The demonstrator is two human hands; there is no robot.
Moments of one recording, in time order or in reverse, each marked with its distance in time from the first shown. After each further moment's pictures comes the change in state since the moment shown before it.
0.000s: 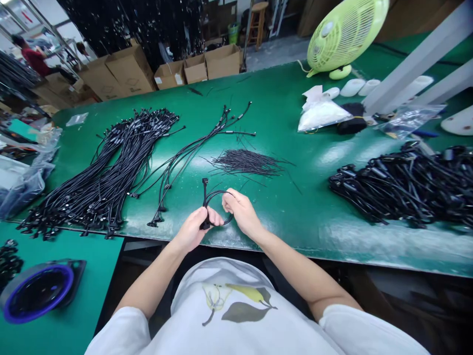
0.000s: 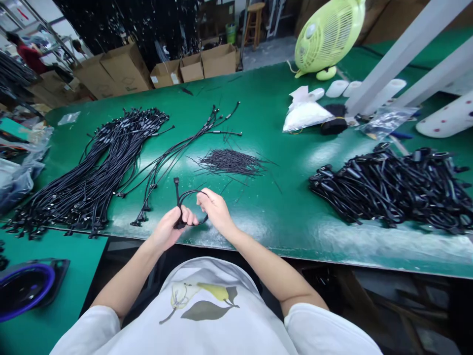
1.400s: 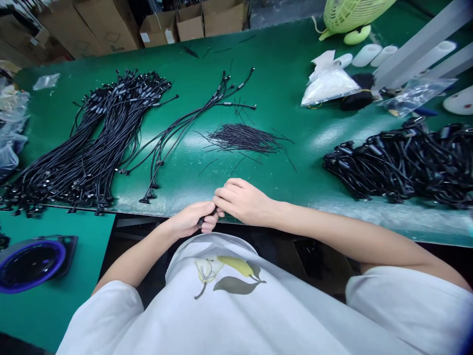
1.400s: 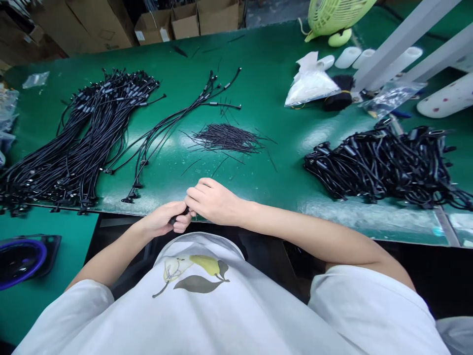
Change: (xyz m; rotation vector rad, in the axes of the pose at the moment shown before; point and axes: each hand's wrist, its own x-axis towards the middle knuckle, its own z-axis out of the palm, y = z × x) left_hand -0.021 -0.002 0.001 -0.086 -0.254 -0.539; right_hand -0.026 -0.045 -0.032 -1.371 -0.641 -0.976
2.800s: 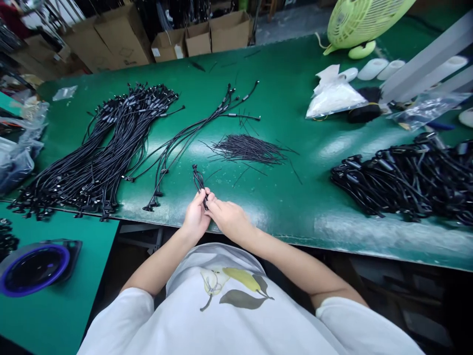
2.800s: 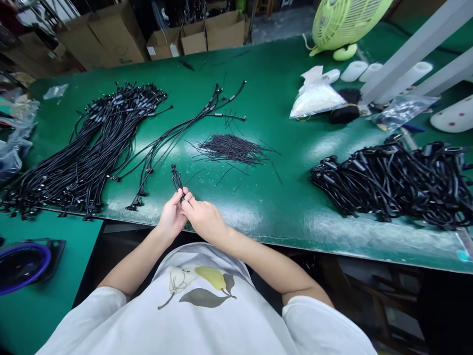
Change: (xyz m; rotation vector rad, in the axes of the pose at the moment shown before) left_hand 0.049 0.000 0.005 -0.550 0.581 0.471; right_hand 0.016 -0.037 0.057 0.191 0.041 0.558
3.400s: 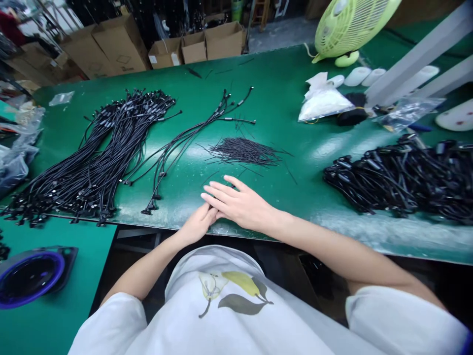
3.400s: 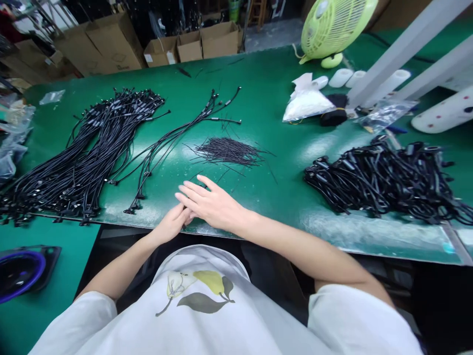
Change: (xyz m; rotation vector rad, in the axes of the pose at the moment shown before) left_hand -0.011 0.010 -0.026 0.967 -0.413 0.167; right_hand 0.013 0.037 -0.060 -0.168 -0.123 -0.380
